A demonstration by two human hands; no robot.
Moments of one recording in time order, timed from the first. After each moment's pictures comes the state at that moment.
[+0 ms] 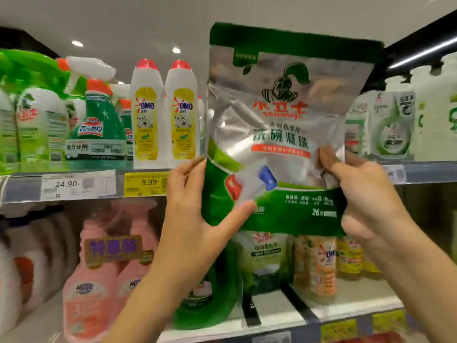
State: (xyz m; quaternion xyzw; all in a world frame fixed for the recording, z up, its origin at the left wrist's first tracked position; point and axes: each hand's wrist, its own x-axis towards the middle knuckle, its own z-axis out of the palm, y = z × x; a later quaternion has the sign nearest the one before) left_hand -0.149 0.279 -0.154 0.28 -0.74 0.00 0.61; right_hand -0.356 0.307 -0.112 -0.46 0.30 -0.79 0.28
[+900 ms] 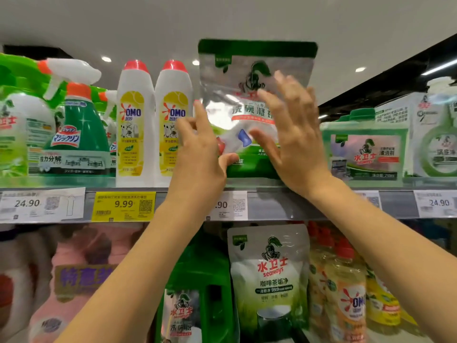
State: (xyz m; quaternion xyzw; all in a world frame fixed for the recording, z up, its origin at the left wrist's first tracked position) left_hand -0.202 0.182 -0.068 0.42 -0.70 0.13 0.56; right_hand -0.363 0.155 -0.040 -0.64 0.32 -0.50 -0.49
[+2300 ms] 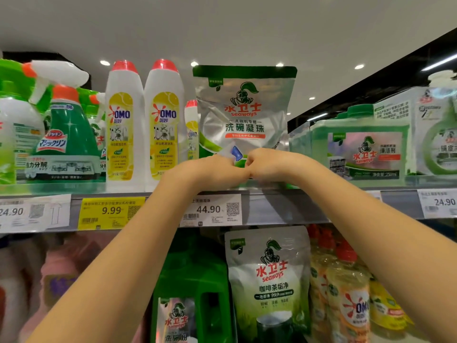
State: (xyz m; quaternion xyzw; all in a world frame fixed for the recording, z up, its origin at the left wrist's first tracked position) left_hand -0.218 0.142 -0.035 0.52 -0.84 0.02 0.16; right_hand -0.346 0.142 -0.028 -0.75 0.63 -0.20 -0.03
